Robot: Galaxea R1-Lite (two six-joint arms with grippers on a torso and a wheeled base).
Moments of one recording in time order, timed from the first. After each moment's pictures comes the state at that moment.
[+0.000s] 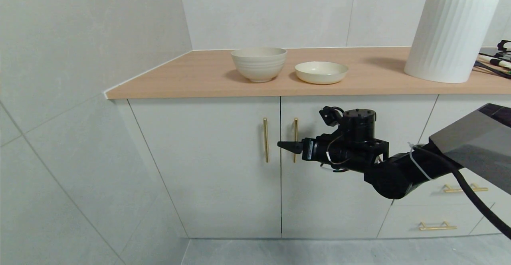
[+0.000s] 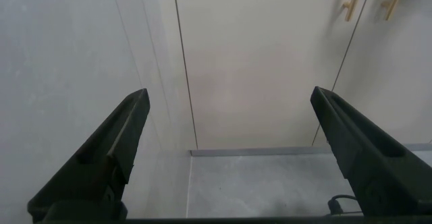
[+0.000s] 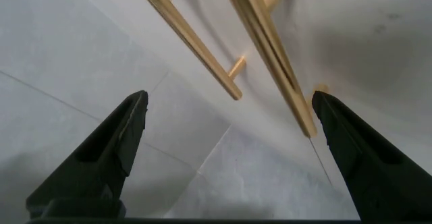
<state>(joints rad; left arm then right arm) 0.00 0.00 0.00 0.00 -0.02 0.02 0.51 2.17 -1.15 -0.82 0.34 0.42</state>
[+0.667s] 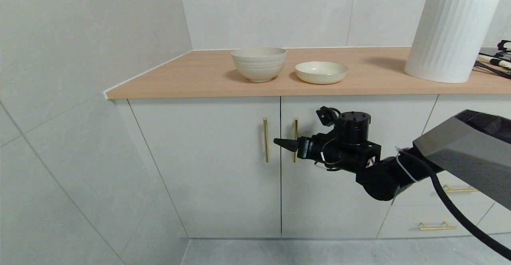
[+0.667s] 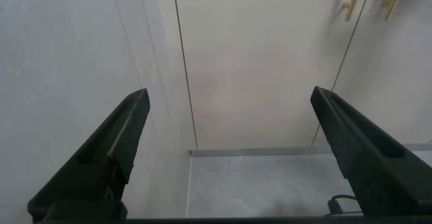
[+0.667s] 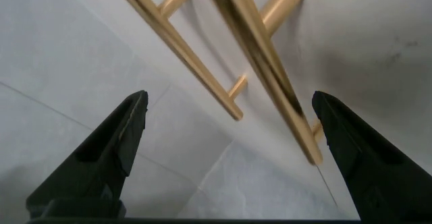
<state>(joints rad) 0.00 0.00 0.00 0.00 -0.02 0.02 0.51 2.24 -1.19 -0.92 0.34 0.45</state>
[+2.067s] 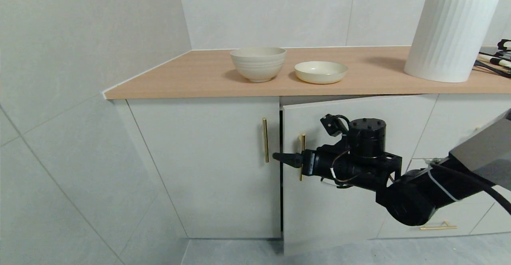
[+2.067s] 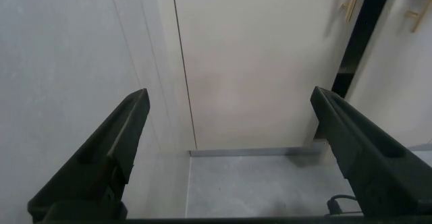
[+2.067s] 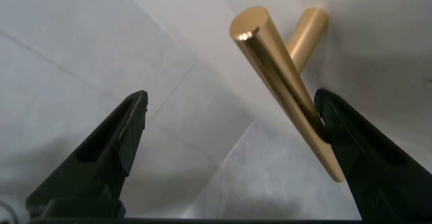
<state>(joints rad) 0.00 0.00 0.00 0.00 -0.02 0.01 0.61 2.06 -0.93 -0.95 0.36 0.48</state>
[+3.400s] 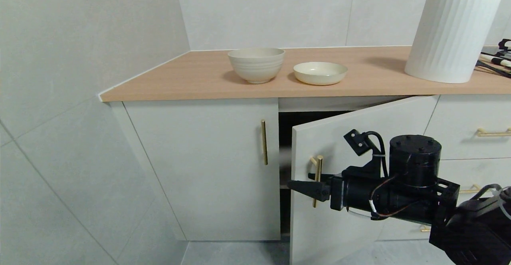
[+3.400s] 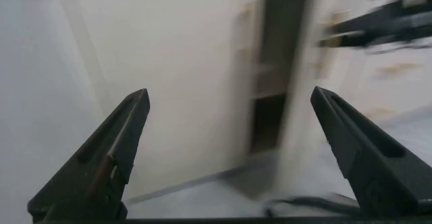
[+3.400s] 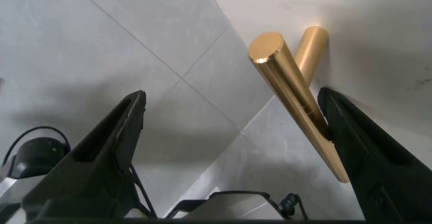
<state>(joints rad) -0.03 0.17 -0.27 0.04 -0.37 -0.06 0.67 1.86 -0.61 -1.06 0.46 0.49</state>
